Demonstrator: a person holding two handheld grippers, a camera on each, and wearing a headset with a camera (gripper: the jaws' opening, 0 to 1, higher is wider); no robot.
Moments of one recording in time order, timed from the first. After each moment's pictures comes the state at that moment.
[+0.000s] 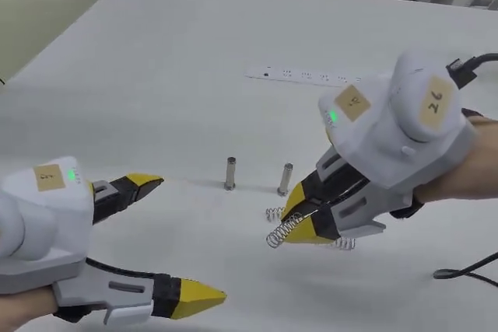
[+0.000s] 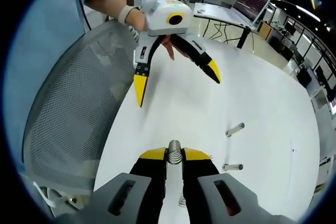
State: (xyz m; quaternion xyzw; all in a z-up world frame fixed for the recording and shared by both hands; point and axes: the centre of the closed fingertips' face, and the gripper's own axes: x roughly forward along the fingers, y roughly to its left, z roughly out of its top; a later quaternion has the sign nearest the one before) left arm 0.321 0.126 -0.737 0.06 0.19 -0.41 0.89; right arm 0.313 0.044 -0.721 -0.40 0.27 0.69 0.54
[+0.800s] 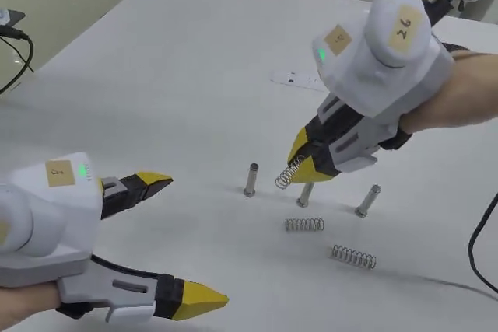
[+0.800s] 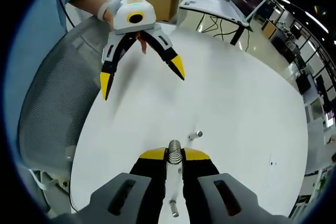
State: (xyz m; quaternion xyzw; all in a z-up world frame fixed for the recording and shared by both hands) left arm 0.322 0.137 -0.739 0.06 0.19 -0.41 0.89; right arm 0.390 0.079 -0.703 -0.46 0.27 0.67 0.51
